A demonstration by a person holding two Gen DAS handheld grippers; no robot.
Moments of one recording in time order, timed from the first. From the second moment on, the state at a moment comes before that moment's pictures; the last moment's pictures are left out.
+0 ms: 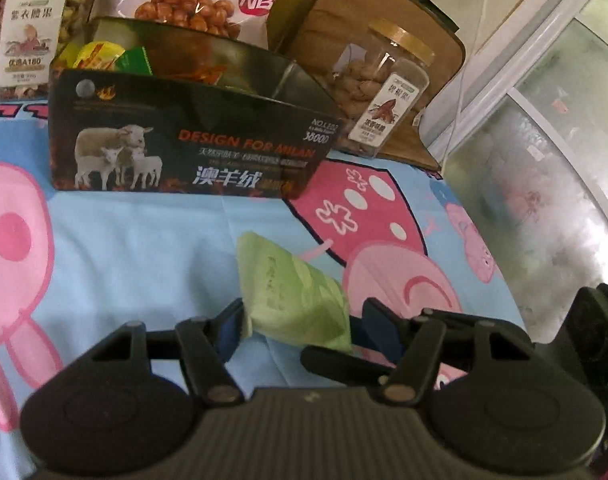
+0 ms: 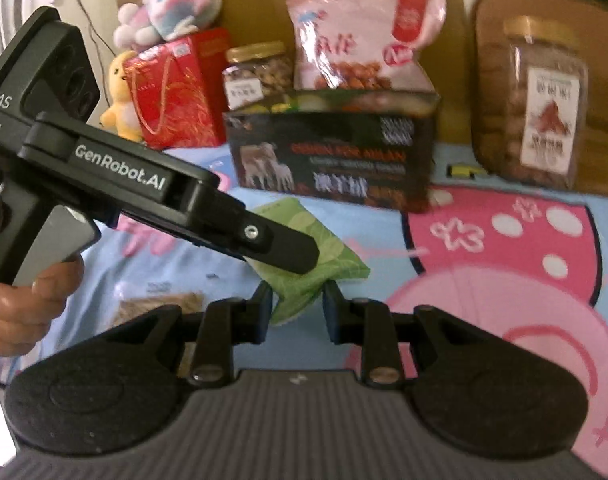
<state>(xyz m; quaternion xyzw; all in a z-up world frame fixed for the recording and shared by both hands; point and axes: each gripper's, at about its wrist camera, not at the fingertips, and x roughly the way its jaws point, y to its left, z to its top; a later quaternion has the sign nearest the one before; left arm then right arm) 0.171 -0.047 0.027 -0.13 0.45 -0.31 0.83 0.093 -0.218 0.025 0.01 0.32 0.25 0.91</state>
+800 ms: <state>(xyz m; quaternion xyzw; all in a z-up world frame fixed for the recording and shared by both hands) 0.246 -0.040 0.097 -0.13 0.35 -0.26 0.89 0.134 -0.249 0.070 0.03 0.21 0.22 0.95</state>
